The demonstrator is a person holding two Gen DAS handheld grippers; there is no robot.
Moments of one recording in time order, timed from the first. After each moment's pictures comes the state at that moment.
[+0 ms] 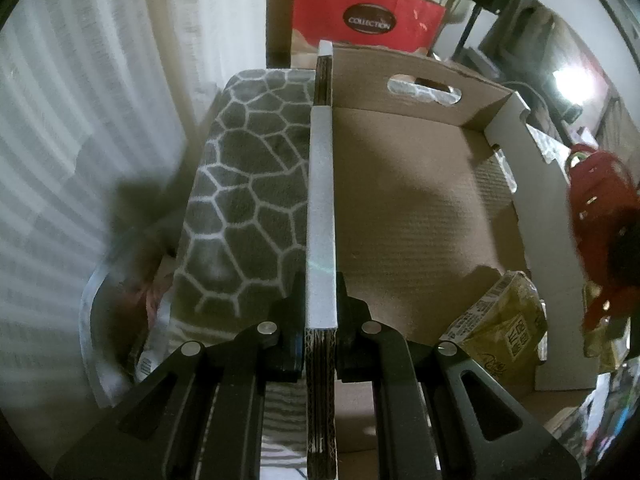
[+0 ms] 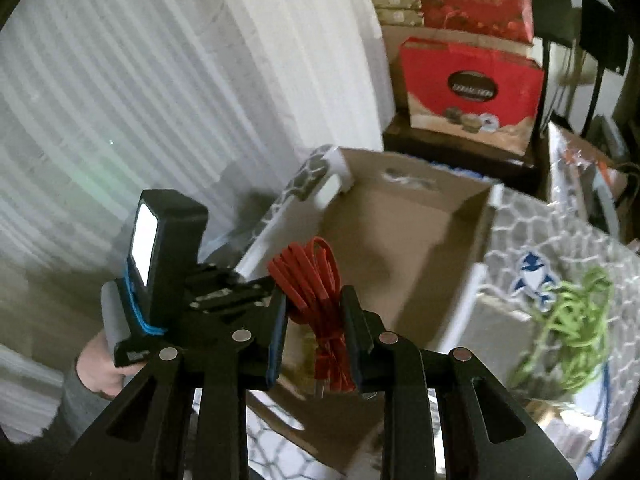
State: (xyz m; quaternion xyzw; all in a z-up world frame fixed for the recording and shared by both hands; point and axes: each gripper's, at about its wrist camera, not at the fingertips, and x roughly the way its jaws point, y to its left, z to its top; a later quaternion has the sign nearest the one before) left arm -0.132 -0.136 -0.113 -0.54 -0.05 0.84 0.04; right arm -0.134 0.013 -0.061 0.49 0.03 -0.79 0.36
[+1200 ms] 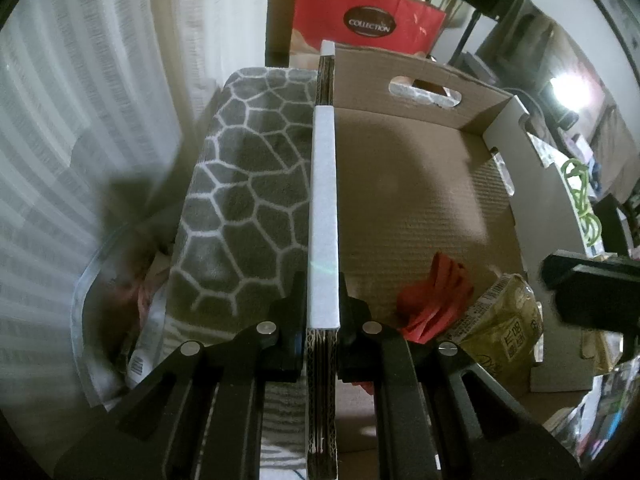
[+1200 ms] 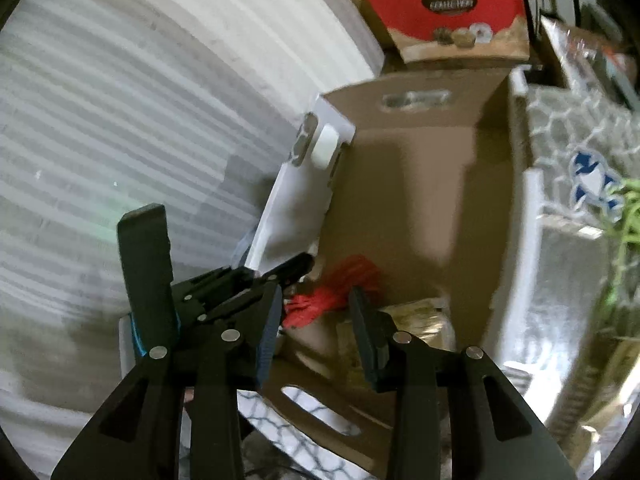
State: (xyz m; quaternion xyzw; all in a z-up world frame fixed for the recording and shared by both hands) left arm -0.131 -0.140 -0.115 -0.54 -0.07 0.84 0.04; right arm -0.154 0.022 -0.095 0.56 -0.09 -0.74 0.35
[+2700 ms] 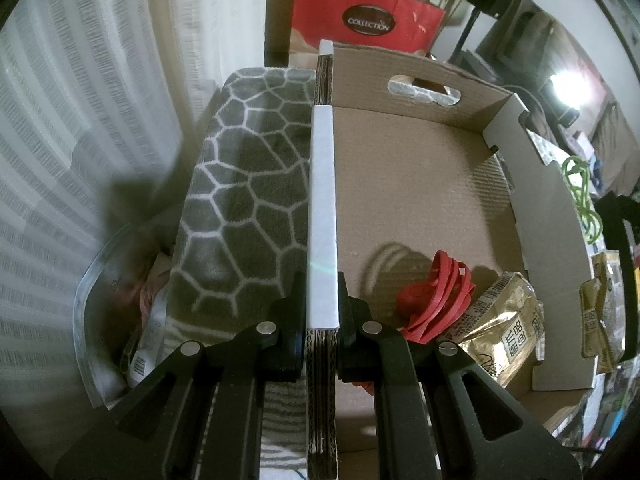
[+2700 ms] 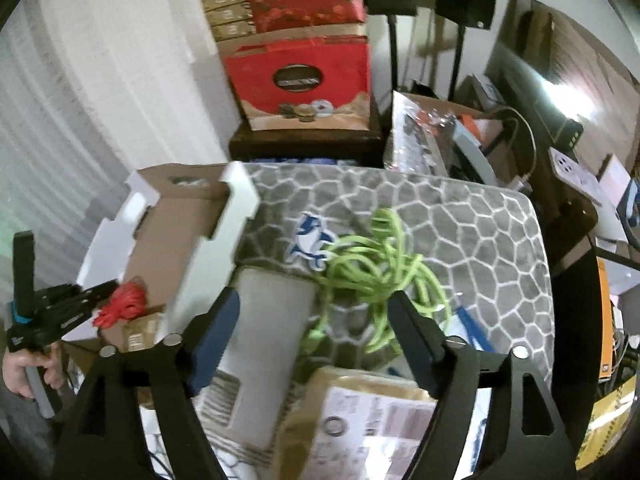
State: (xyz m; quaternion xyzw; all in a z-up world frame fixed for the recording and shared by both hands) left arm -0.131 -0.139 -0.116 -0.54 -0.06 0.84 0.04; right arm -0.173 0.169 -0.072 0.49 0.03 -0.86 0.16
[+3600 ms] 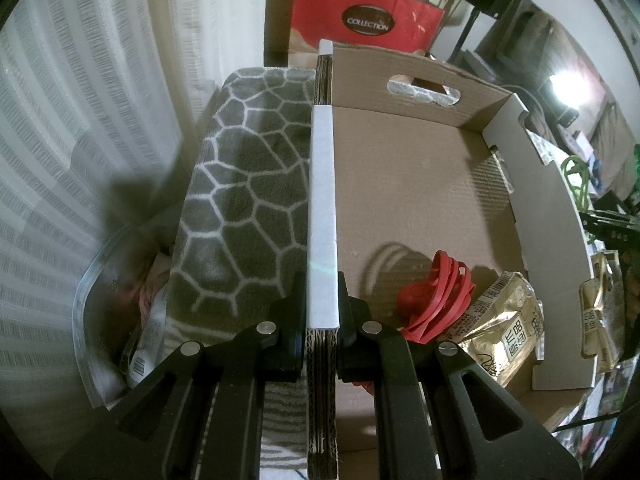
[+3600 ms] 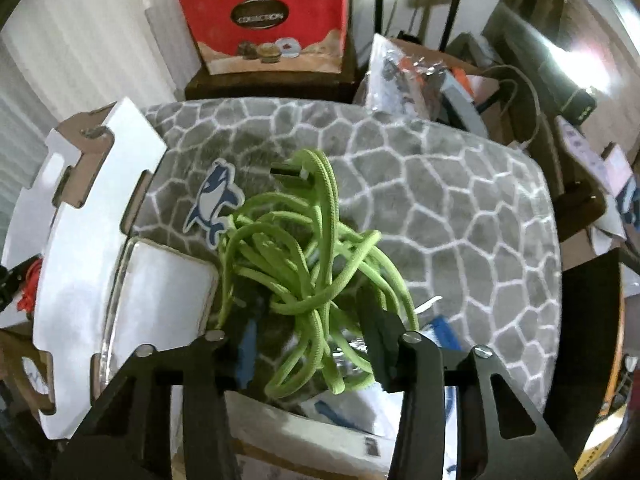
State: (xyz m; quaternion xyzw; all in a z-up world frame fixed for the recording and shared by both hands) left arm -0.132 -0.139 -0.116 -0.54 -0.06 0.84 0.04; right arm -0.217 0.190 -0.143 0.56 0.07 -0.81 0.13
